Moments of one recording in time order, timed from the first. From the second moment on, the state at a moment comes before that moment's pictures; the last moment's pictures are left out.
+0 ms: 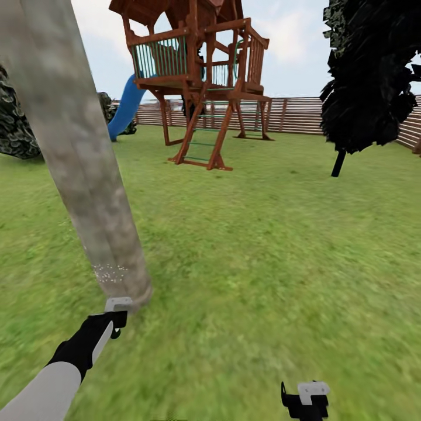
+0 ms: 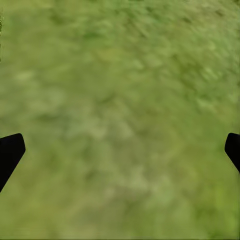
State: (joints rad) left arm -0.66 0.12 0.07 -0.60 0.00 0.43 0.10; right arm -0.44 -0.02 0.08 -0.03 0.13 -0.61 -0.30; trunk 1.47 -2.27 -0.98
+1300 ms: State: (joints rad) left arm -0.90 0.21 0.01 -0.74 0.01 0.68 -0.04; right arm -0.44 -0.03 0.08 -0.03 0.13 -0.61 -0.30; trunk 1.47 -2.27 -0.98
